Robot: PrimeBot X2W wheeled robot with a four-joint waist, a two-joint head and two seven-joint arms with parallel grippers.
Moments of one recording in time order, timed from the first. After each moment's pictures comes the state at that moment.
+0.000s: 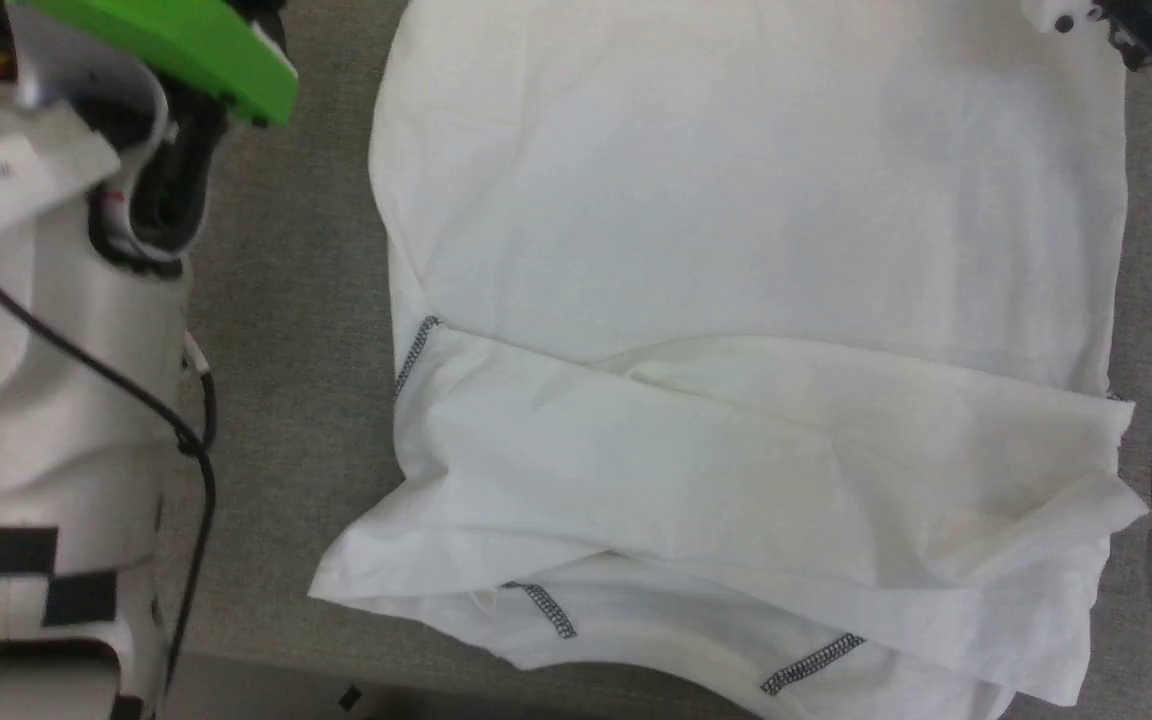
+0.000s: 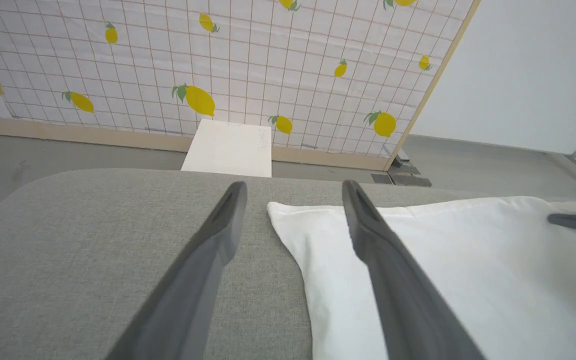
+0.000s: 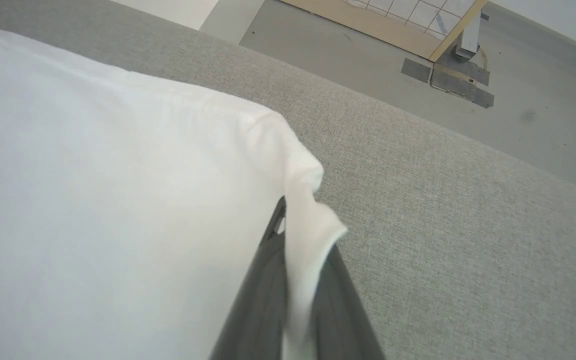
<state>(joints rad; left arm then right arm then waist) -0.92 0.26 -0.15 0.21 -0.55 -0.12 0.14 -1.17 -0.16 0.02 0.50 0.02 0.13 0.78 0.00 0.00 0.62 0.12</state>
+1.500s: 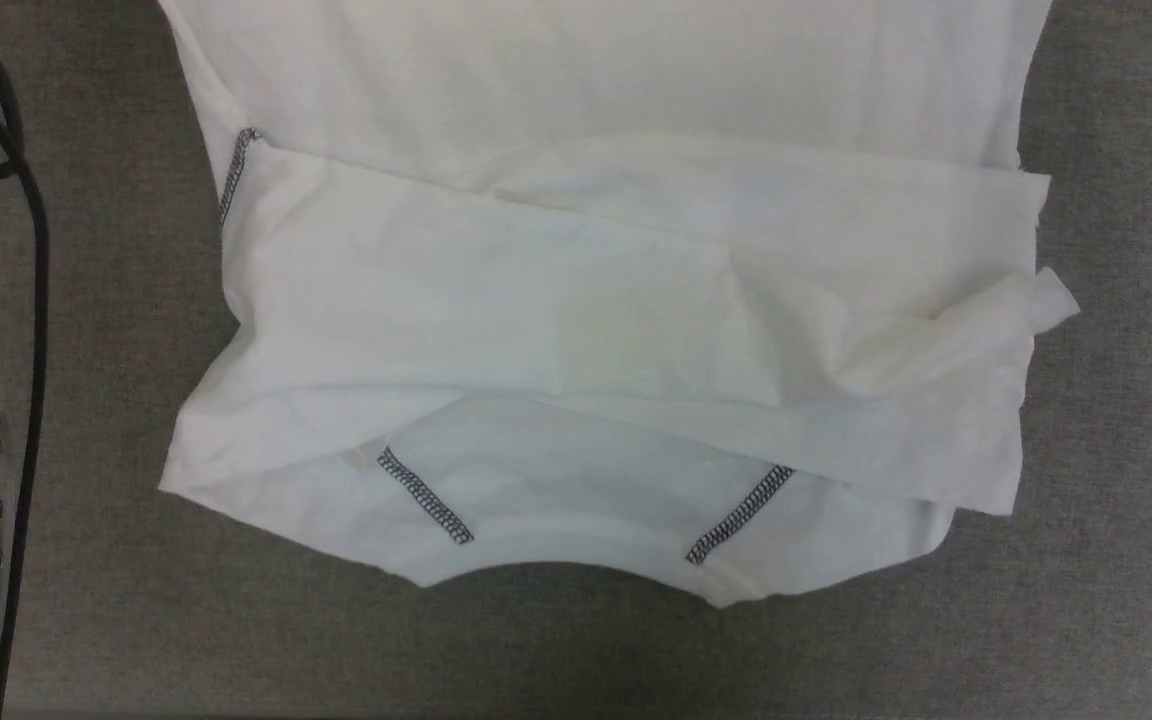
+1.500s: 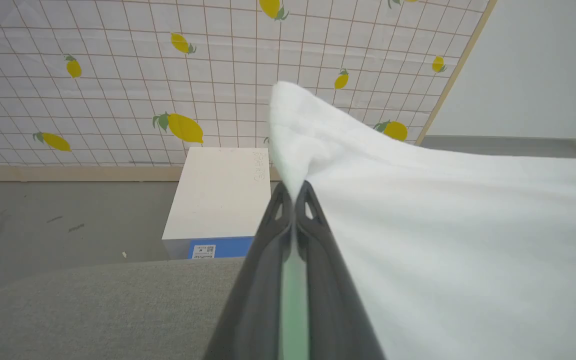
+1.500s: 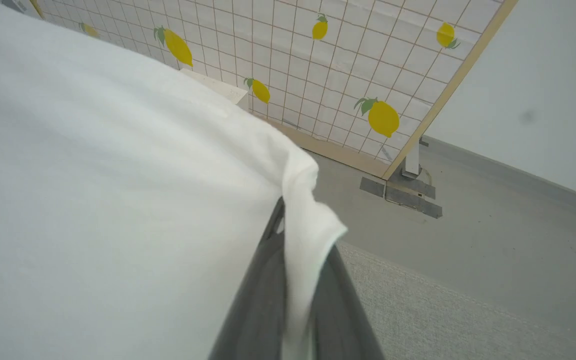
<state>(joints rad) -1.48 0.35 -0.24 0.63 -0.53 -0.11 0.20 -1.37 -0.16 0.10 0.45 0.10 0.13 0.52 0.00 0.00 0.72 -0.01</state>
